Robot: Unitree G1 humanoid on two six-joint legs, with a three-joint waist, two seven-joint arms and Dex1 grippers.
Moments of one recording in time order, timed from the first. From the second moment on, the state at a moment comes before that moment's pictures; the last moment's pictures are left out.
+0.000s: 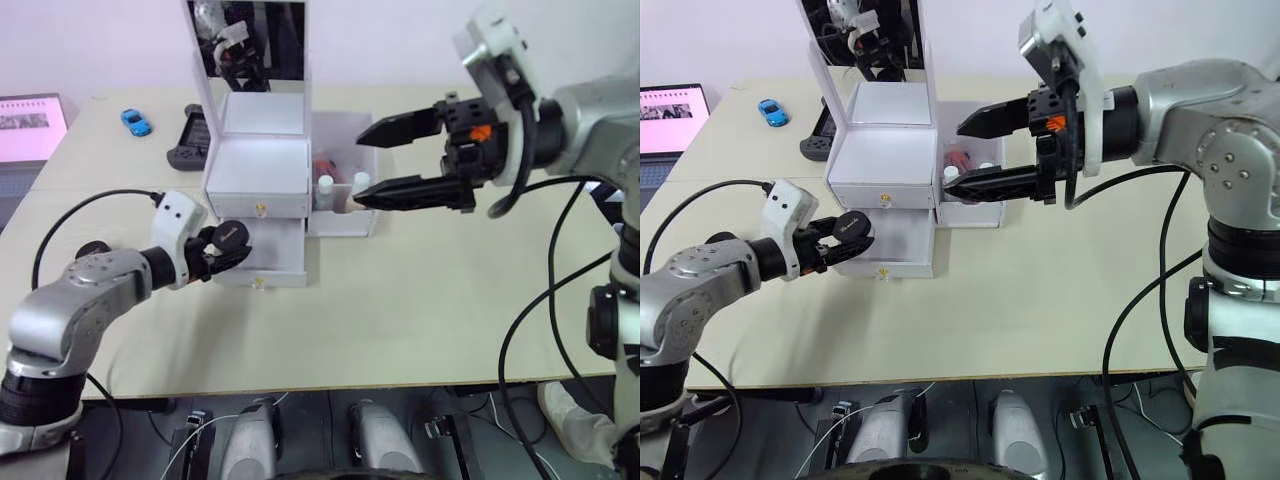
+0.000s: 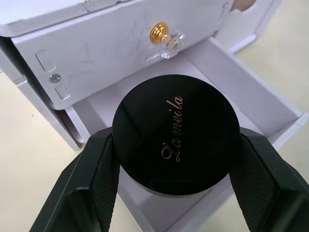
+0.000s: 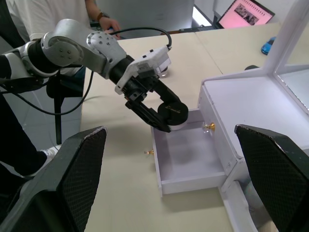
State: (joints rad) left arm -0.31 0.76 0.12 -0.39 -0.61 0.95 -0.52; right arm -1.11 -0.83 0.02 -0.26 0.84 1.18 1.03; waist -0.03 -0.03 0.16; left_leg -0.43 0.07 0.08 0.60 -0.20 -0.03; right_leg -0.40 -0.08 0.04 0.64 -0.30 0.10
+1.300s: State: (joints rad) left arm -0.34 0.67 0.10 -0.35 -0.54 0.90 -0.56; right arm -1.11 -0.84 0.00 -0.27 0.88 1.17 0.98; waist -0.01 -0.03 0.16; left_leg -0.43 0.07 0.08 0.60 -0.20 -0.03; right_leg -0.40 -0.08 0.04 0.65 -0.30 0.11
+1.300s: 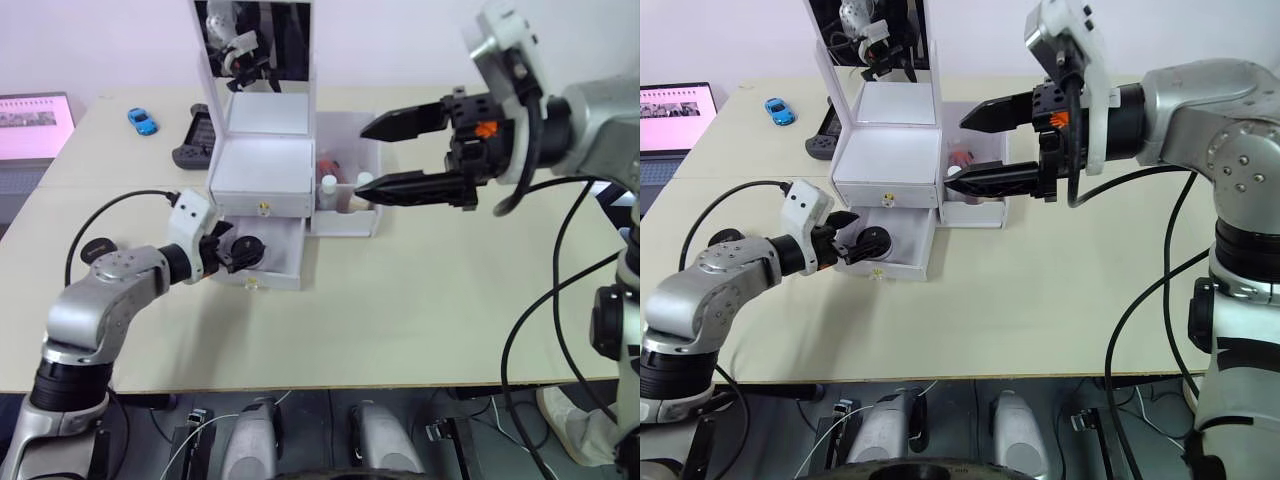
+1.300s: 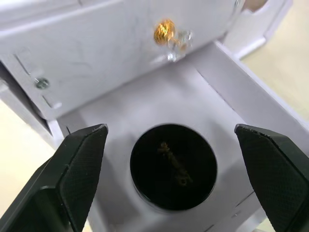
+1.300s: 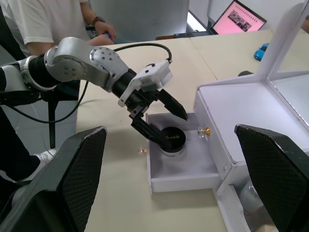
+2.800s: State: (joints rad) left arm 0.50 0.51 0.89 -0.08 -0.58 0.16 -0.73; right arm -1.05 -0.81 0.11 0.06 0.56 0.83 1.28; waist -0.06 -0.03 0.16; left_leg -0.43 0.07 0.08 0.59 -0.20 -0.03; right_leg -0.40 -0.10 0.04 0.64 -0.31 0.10
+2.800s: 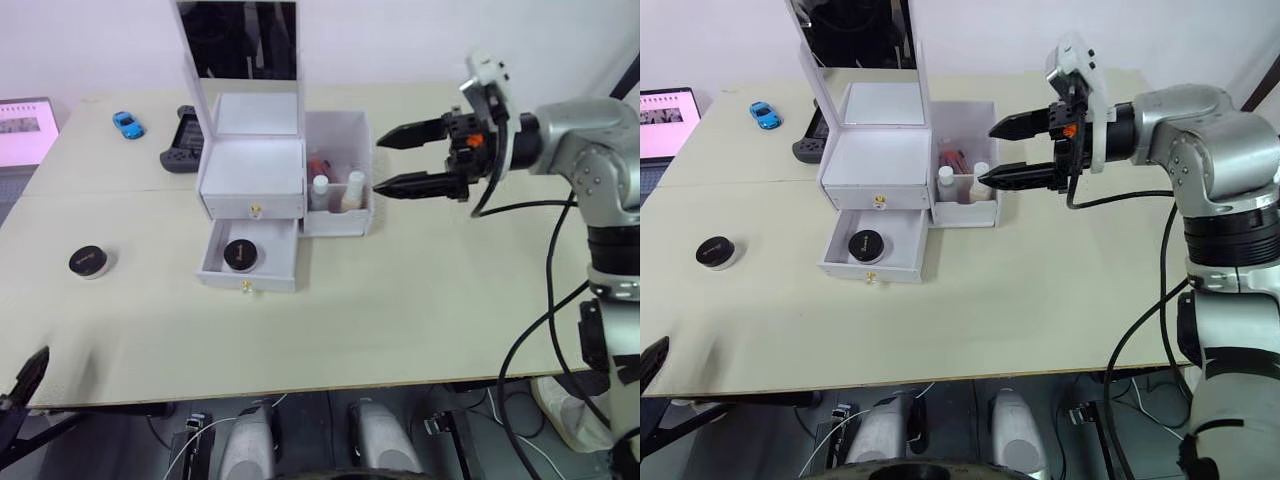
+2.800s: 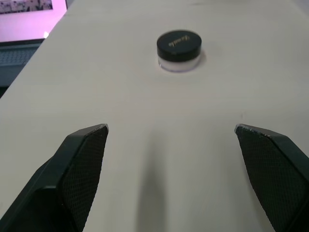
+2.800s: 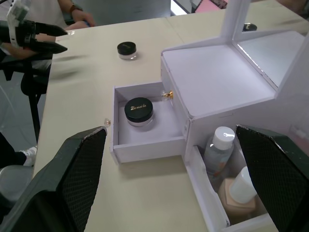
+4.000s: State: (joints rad) left arm -0.19 0.70 0.55 0.32 -0.37 0.54 -0.36; right arm -1.06 -0.81 0.07 -0.02 0.58 0.94 1.18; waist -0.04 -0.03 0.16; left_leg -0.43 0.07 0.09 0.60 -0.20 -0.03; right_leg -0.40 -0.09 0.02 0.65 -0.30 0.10
